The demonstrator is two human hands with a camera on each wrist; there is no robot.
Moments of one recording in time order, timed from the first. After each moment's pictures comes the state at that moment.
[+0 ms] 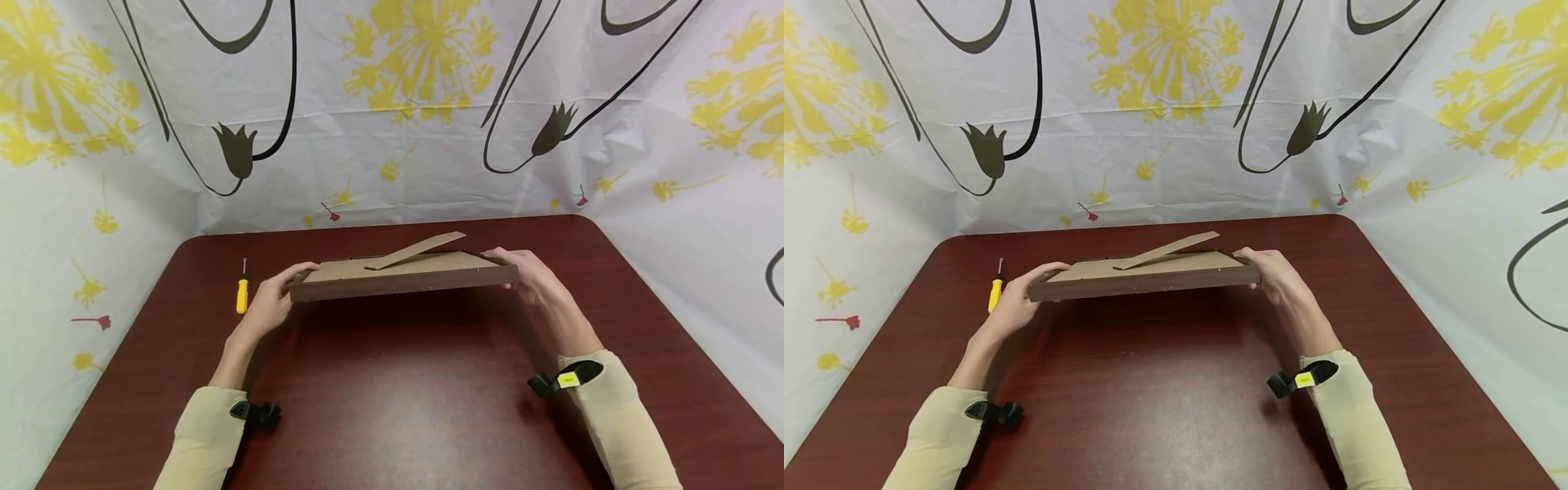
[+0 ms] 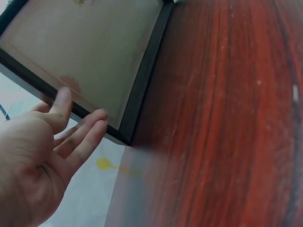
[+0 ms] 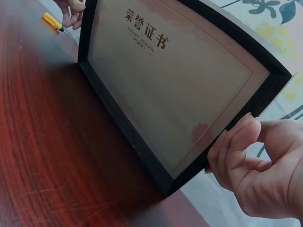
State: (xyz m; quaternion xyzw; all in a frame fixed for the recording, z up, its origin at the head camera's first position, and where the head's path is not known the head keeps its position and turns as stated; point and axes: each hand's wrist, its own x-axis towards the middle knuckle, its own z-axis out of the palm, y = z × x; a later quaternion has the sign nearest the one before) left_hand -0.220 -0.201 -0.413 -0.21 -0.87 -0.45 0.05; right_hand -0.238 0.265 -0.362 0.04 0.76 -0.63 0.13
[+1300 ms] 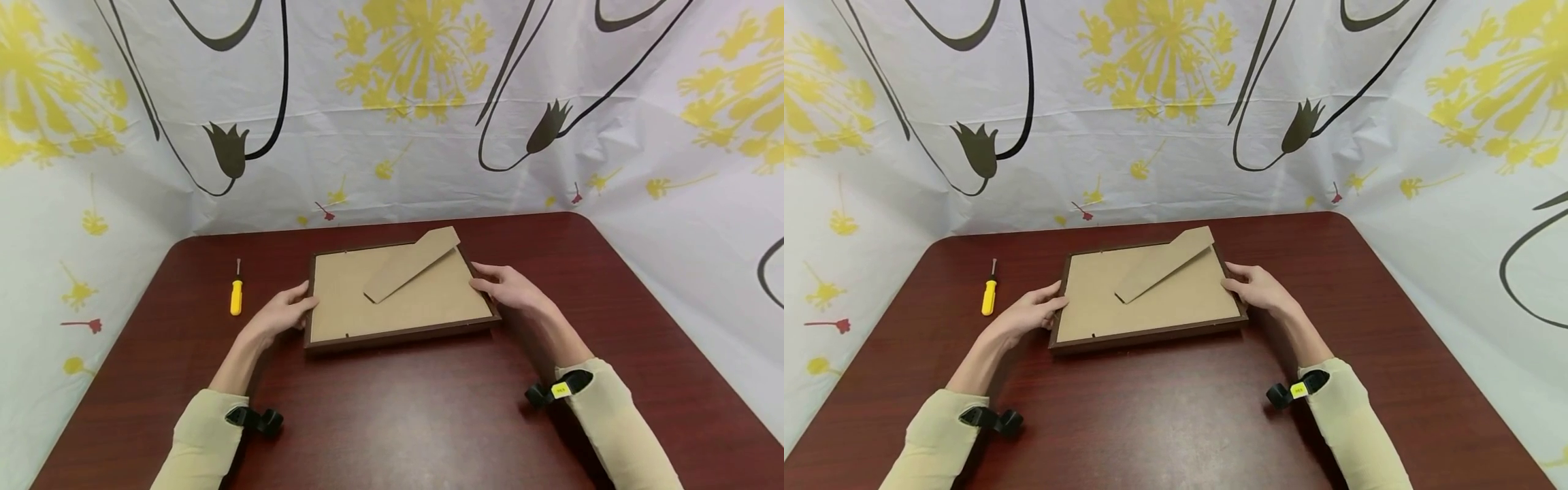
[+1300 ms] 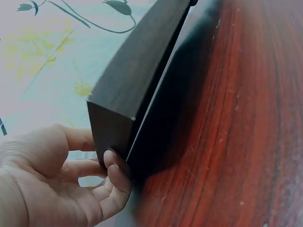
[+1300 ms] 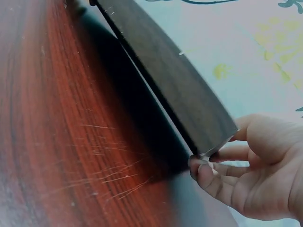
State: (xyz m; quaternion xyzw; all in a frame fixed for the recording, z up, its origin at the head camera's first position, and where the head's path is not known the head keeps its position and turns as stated) left_hand -0.213 -0.183 -0.415 -0.04 -0.83 -0.52 -0.19; right_hand -0.237 0.268 -0.400 -0.09 0.89 -0.42 0.14
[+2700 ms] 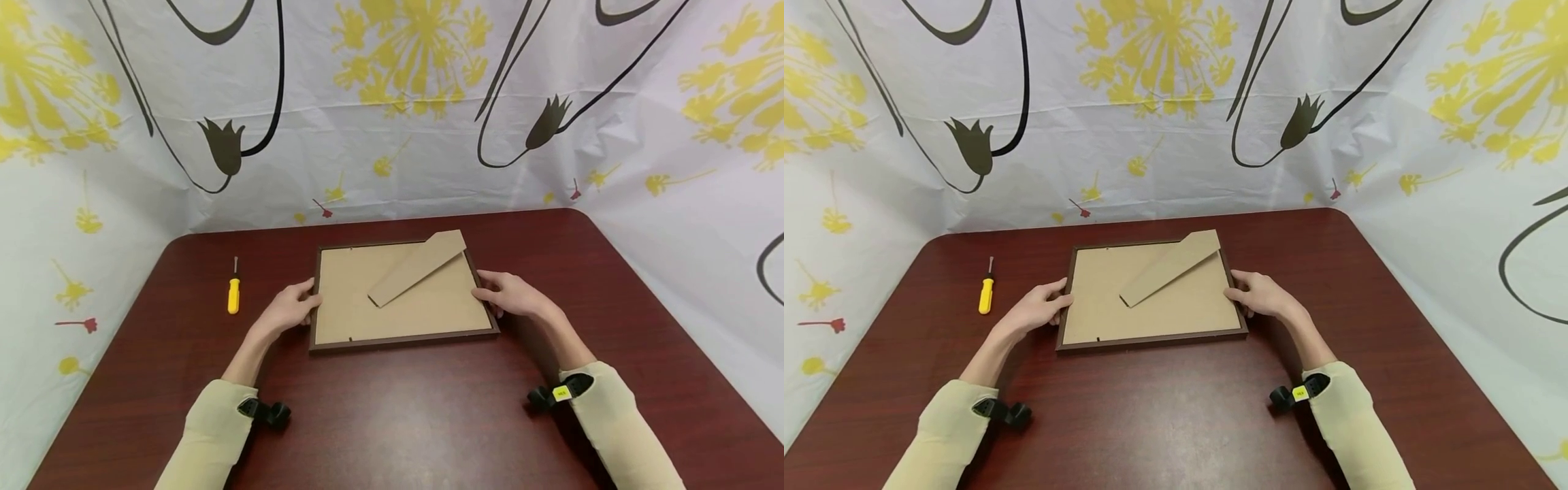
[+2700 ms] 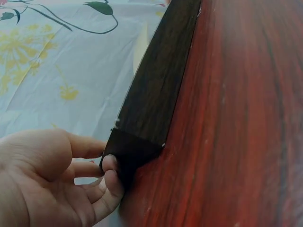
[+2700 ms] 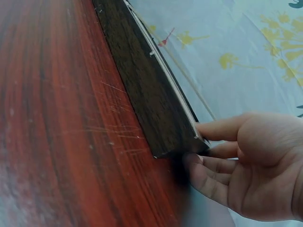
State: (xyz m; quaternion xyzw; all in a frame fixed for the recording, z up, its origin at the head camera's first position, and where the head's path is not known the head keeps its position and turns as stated) left_hand -0.225 -0.171 -0.420 -0.07 -0.87 -0.46 -0.15; right_hand -0.234 0.278 -0.410 -0.14 0.91 -0.34 0.16
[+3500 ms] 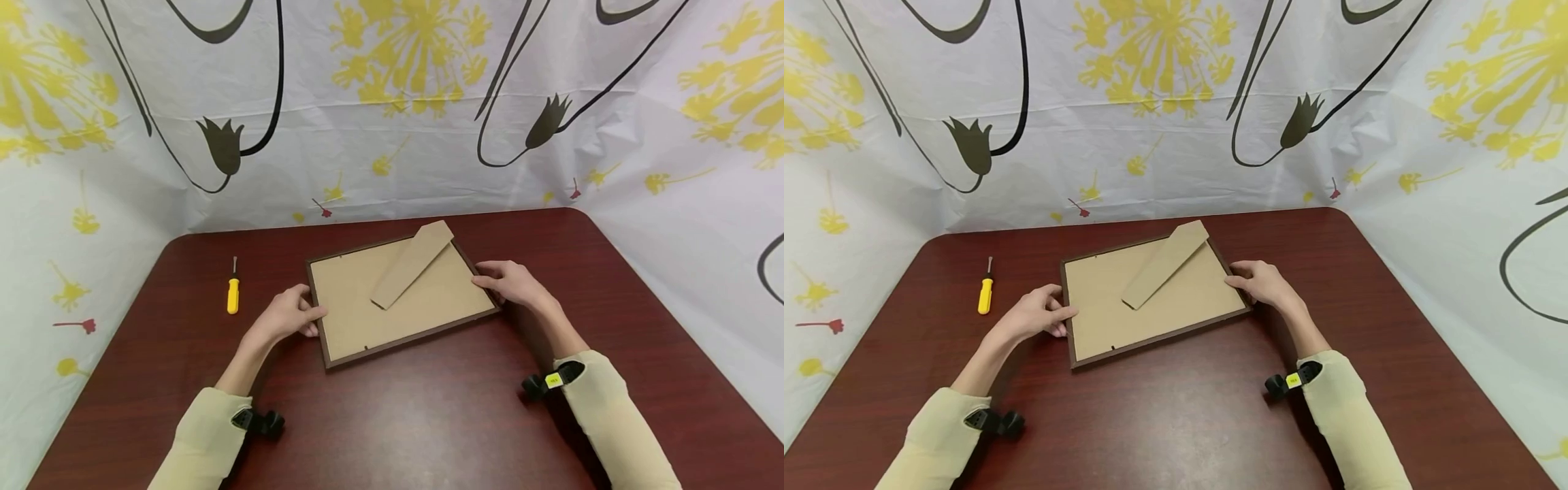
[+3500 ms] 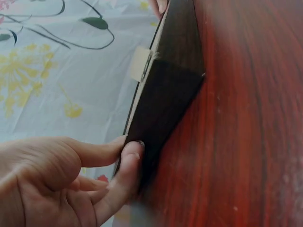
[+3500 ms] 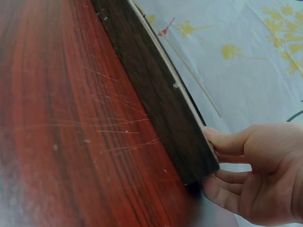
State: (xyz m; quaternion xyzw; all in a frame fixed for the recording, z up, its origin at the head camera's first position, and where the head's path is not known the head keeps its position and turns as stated) left_hand -0.213 -0.167 -0.411 -0.05 -0.87 -0.47 -0.17; right_hand -0.250 0.280 -0.411 -0.09 0.94 -0.33 0.10
